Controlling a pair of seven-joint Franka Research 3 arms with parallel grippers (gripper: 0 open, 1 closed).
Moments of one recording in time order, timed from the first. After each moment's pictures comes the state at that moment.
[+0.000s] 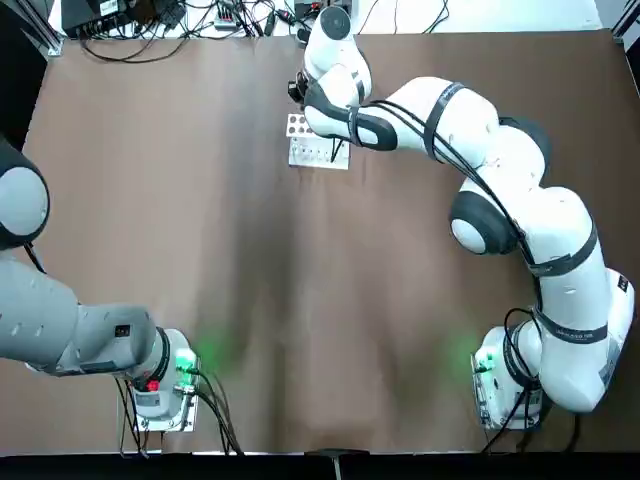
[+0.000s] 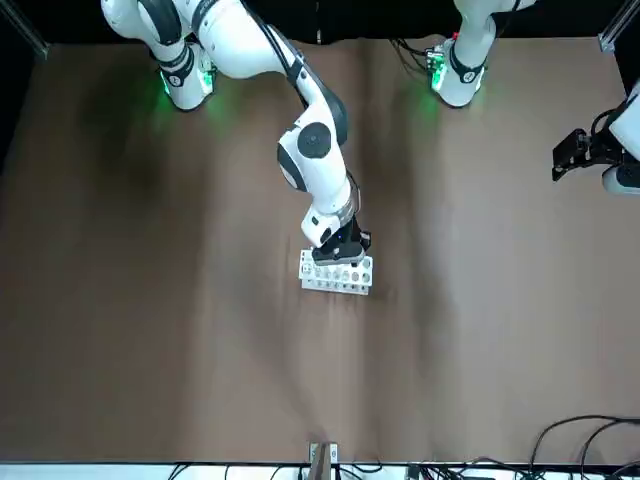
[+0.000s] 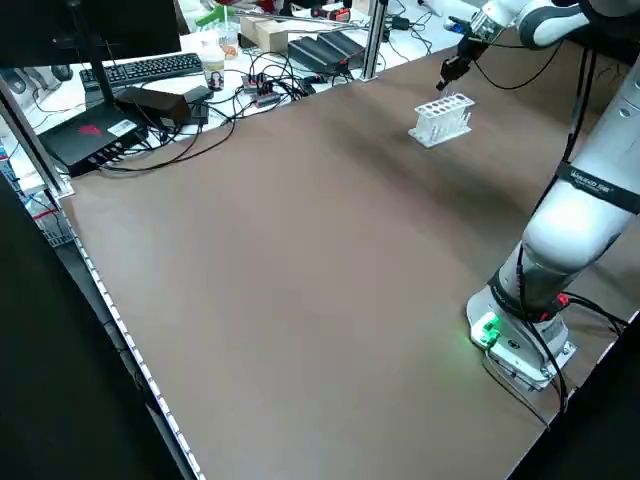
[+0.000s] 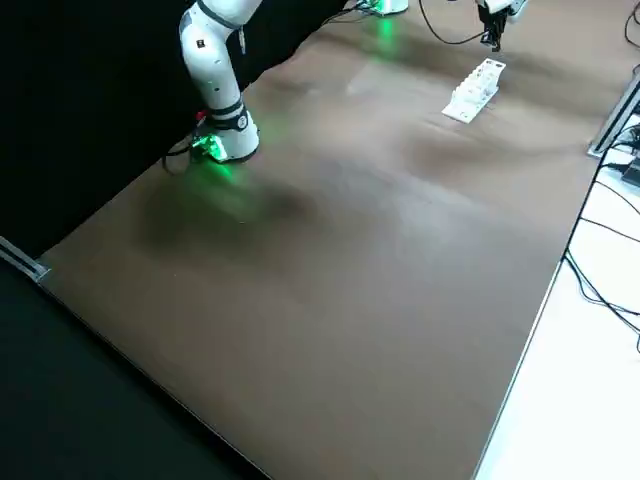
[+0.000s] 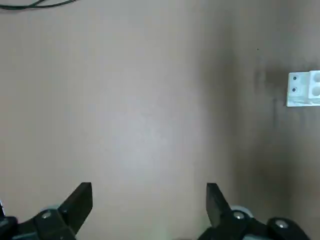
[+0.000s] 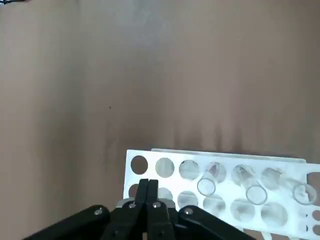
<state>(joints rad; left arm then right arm) 0.05 0.04 -0.11 -1.47 0.06 1.49 0.07 0.88 0.84 -0.11 -1.17 0.12 2.40 0.80</state>
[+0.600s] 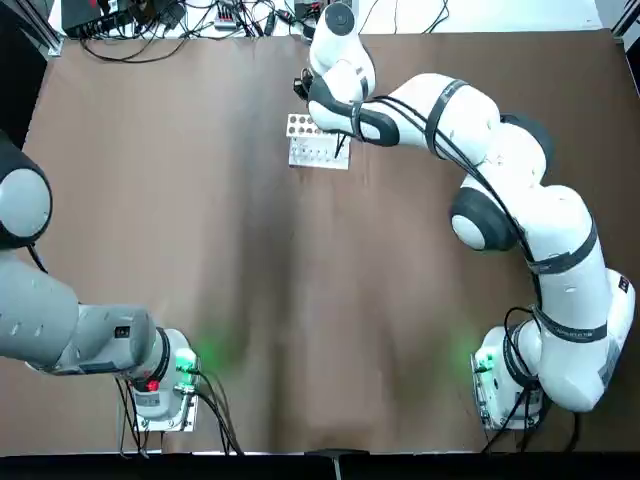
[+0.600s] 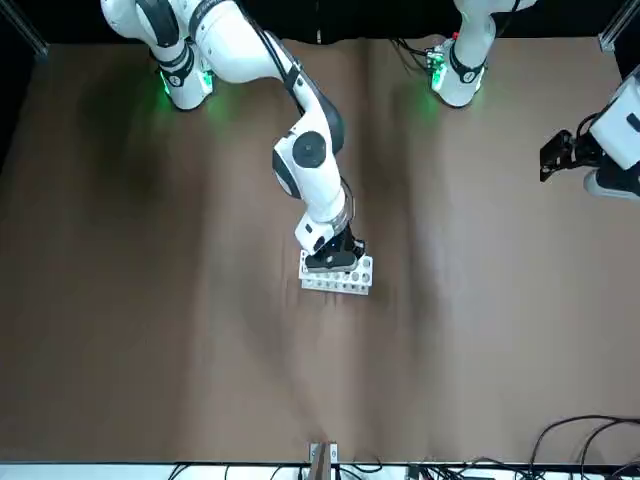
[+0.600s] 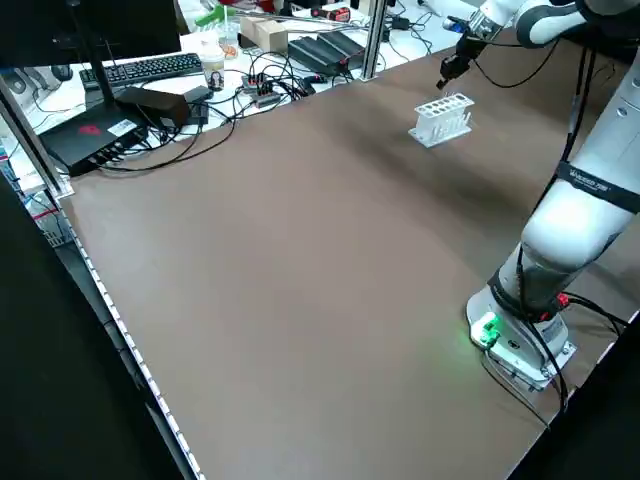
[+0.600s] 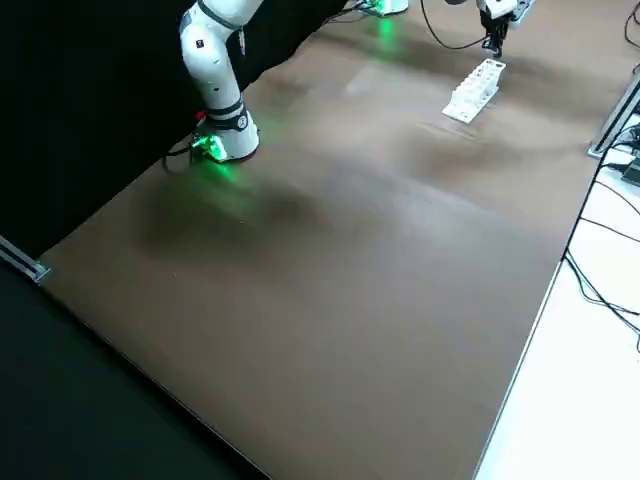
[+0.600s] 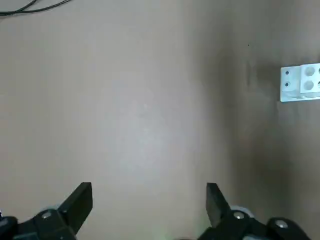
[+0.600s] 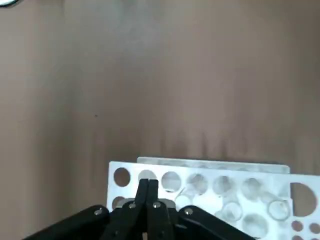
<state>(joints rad) 0.03 0.05 -0.13 -1.47 0.06 1.49 0.08 0.86 0.84 -0.12 -1.17 0.12 2.39 0.80</state>
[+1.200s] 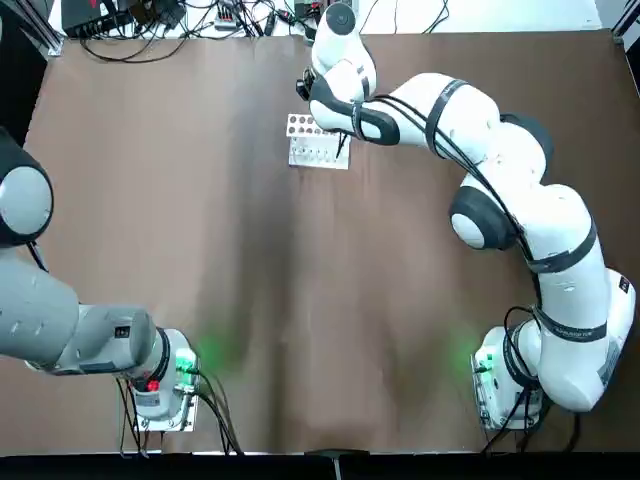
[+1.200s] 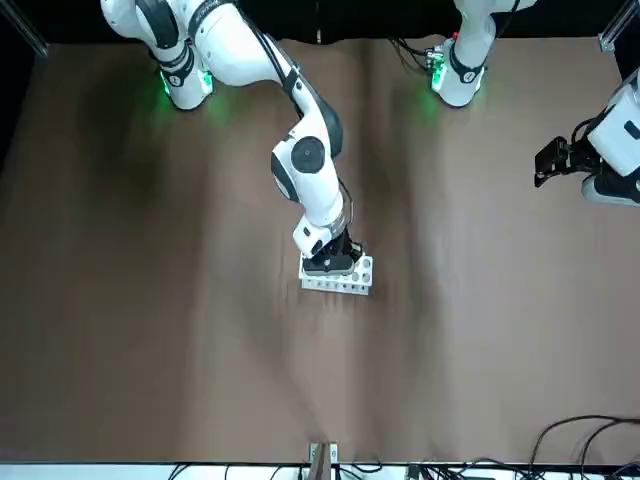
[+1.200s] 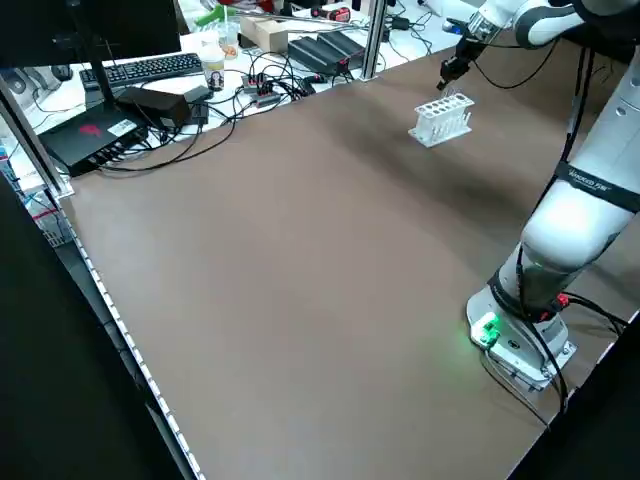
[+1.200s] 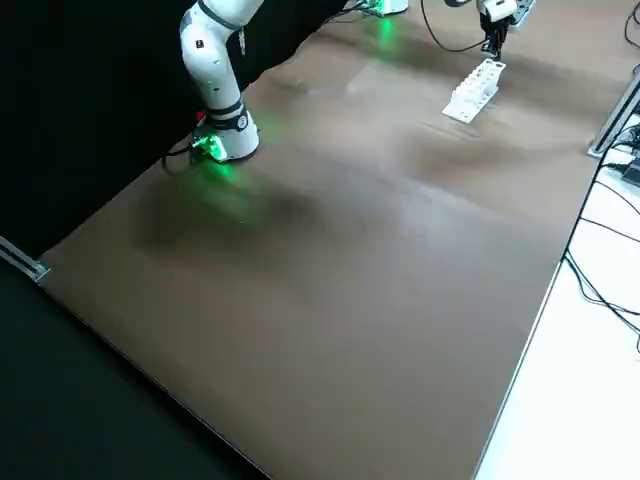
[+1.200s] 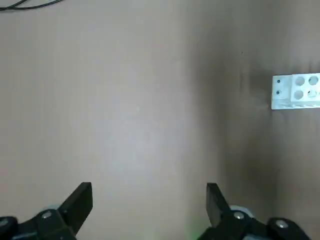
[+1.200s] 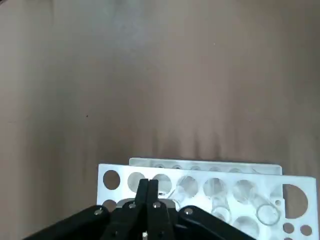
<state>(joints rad) 0.03 0.06 -0.13 -1.47 0.03 1.51 0.04 0.85 0.85 -0.12 -1.17 0.12 2.37 0.80</state>
